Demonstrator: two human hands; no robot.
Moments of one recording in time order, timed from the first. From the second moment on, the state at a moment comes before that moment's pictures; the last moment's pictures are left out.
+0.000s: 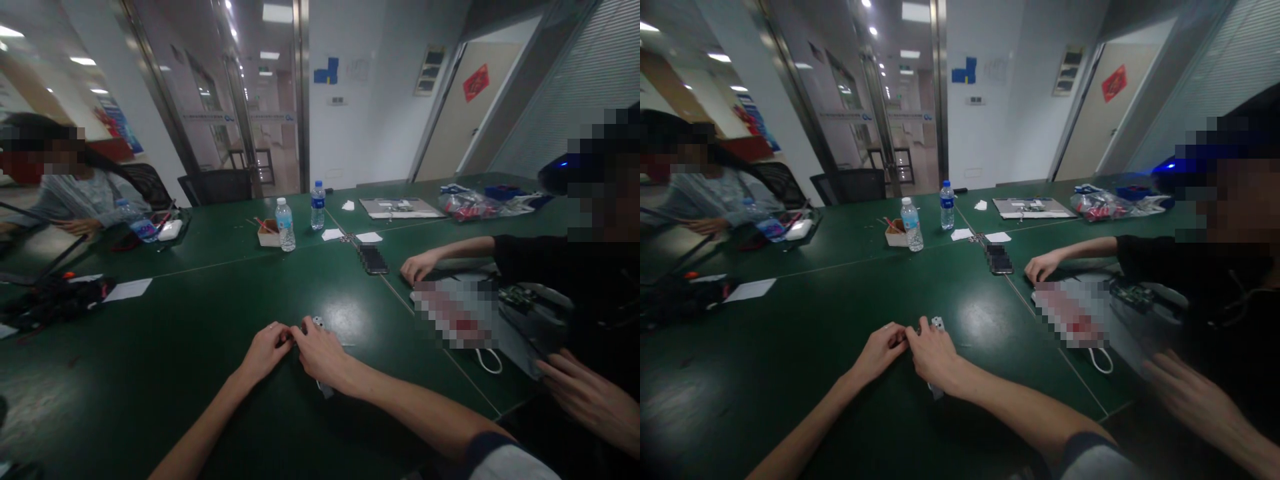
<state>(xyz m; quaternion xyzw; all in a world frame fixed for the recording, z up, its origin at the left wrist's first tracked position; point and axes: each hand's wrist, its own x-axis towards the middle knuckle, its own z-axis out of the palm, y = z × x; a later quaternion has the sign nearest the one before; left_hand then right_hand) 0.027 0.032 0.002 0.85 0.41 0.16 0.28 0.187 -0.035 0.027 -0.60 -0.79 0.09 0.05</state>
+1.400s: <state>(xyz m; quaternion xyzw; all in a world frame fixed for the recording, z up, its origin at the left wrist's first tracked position) 0.016 0.033 -0.008 0.84 0.43 0.16 0.29 0.320 0.221 -0.038 -0.77 -0.64 -0.07 0.01</state>
